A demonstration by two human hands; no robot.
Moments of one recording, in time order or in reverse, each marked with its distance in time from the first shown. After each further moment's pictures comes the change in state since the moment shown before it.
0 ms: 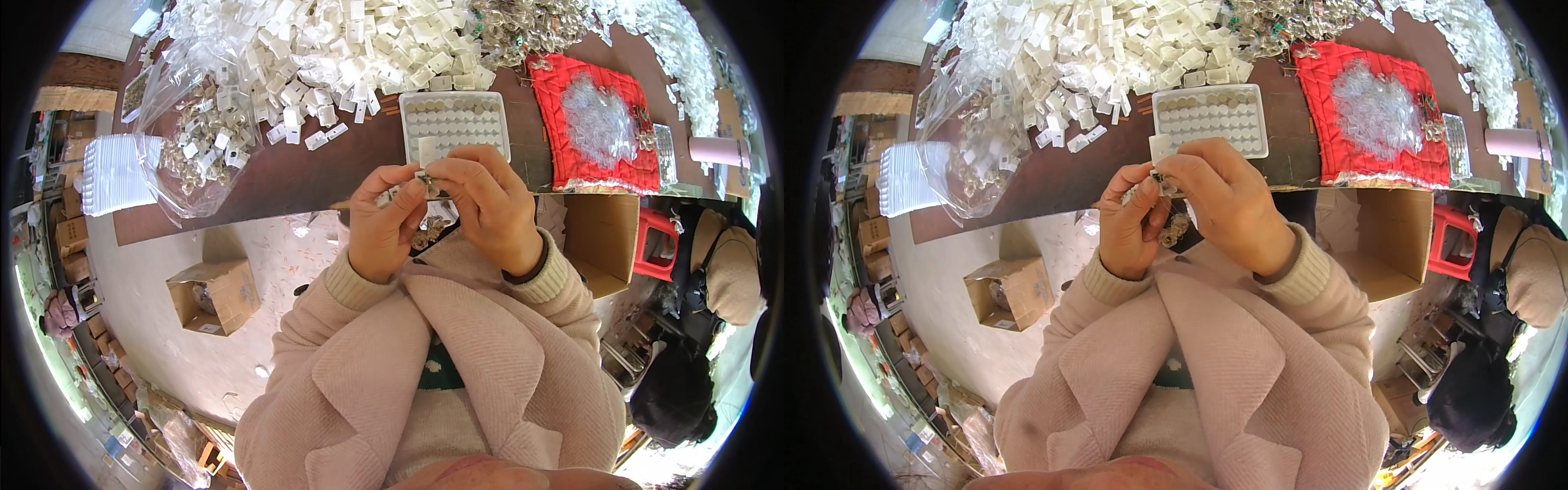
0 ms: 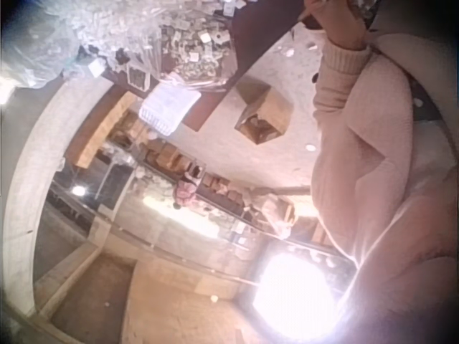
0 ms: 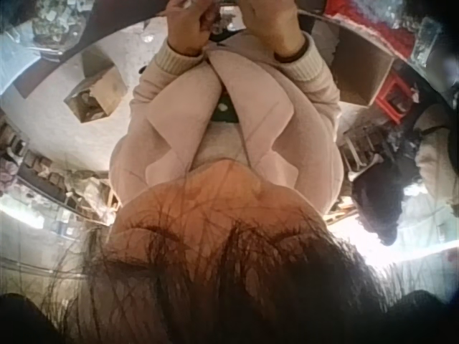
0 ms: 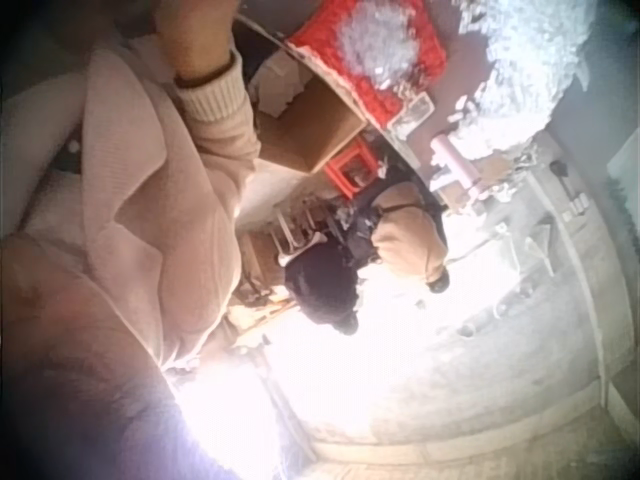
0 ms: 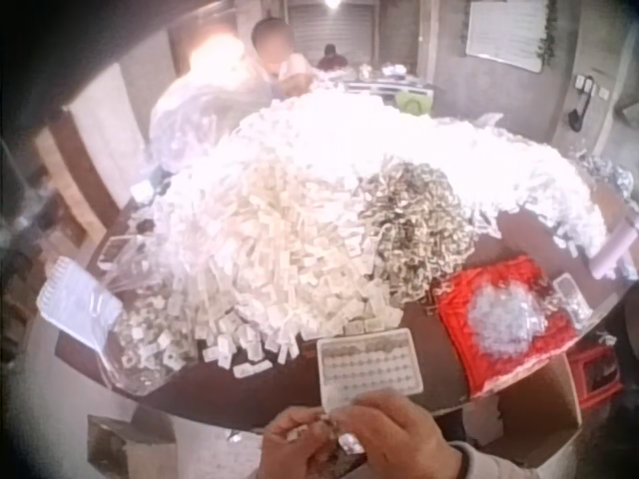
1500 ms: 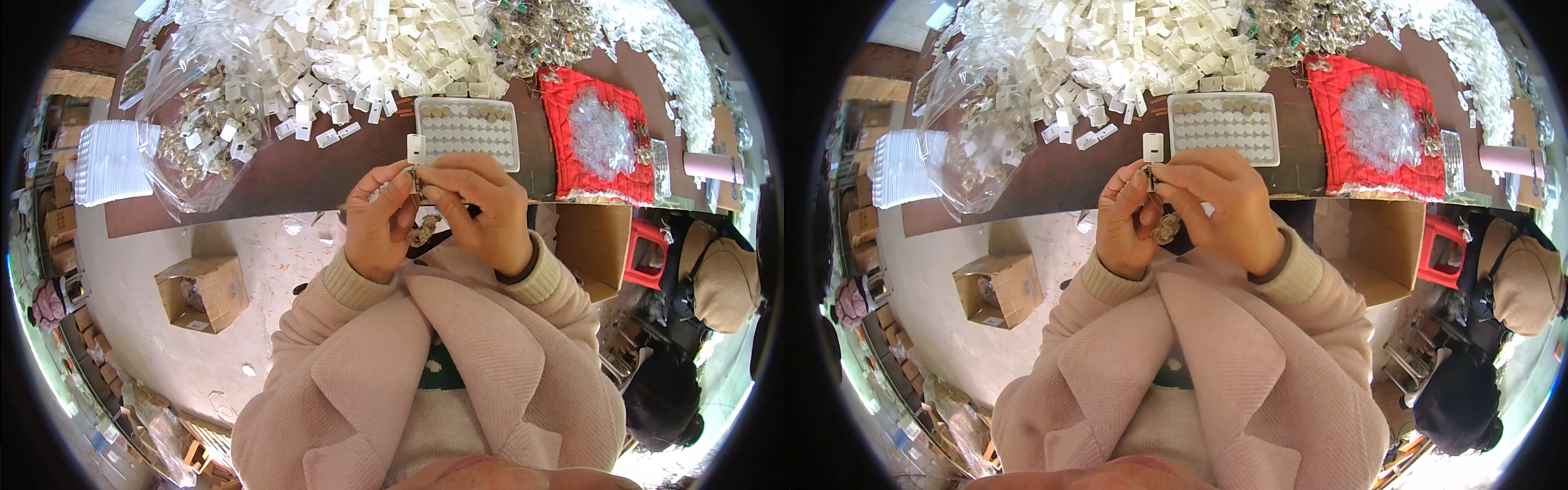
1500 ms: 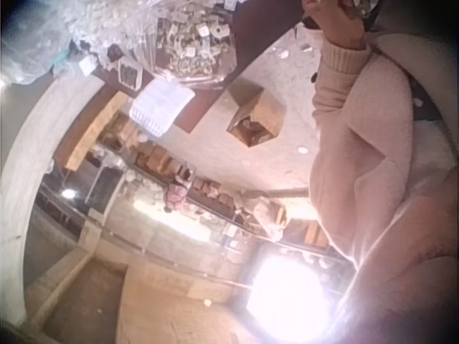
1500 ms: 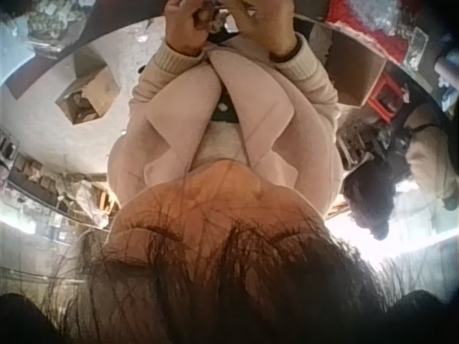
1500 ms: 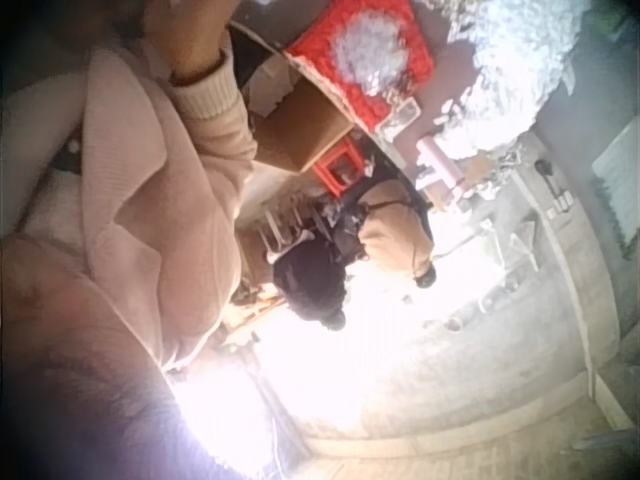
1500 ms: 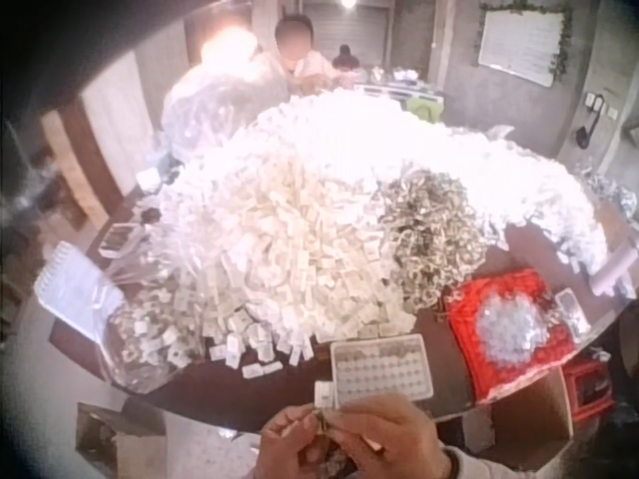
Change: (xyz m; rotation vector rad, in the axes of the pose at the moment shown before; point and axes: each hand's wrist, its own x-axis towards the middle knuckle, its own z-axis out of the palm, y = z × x) left_hand 0.005 0.008 -0.014 -0.130 0.141 -0.034; right_hand 0.006 0.000 0.019 0.083 -0.032 0.072
